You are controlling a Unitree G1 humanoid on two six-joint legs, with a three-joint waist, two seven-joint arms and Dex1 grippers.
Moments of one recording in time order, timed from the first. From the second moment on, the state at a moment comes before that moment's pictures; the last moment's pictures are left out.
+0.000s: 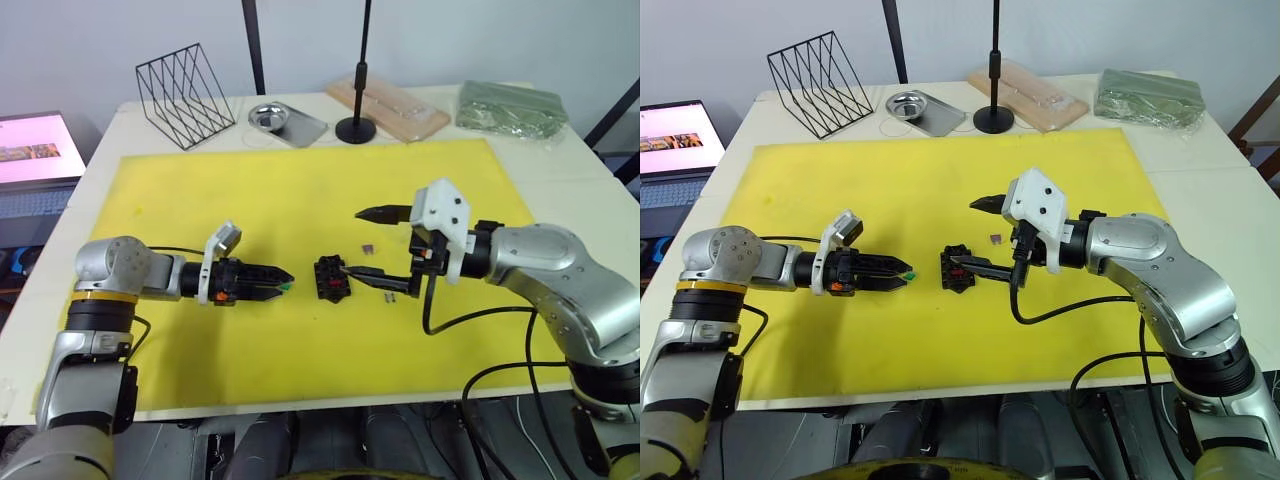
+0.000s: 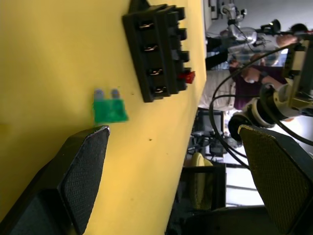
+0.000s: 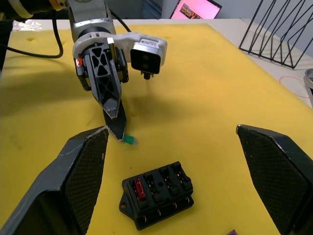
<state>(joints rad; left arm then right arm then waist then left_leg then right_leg) -0.67 0.60 0.03 0.33 -0.87 1.61 -0.97 -0.48 -0.75 0.06 -0.57 0.57 0.73 0.81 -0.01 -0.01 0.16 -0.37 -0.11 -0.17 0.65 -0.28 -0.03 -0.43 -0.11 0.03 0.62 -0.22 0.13</state>
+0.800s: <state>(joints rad) -0.68 0.56 0.06 0.35 -0.85 1.57 -0.91 -0.47 -0.76 0.05 -0.59 0.57 0.74 0.80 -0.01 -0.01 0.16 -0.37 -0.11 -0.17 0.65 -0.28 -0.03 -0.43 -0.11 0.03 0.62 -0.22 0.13</state>
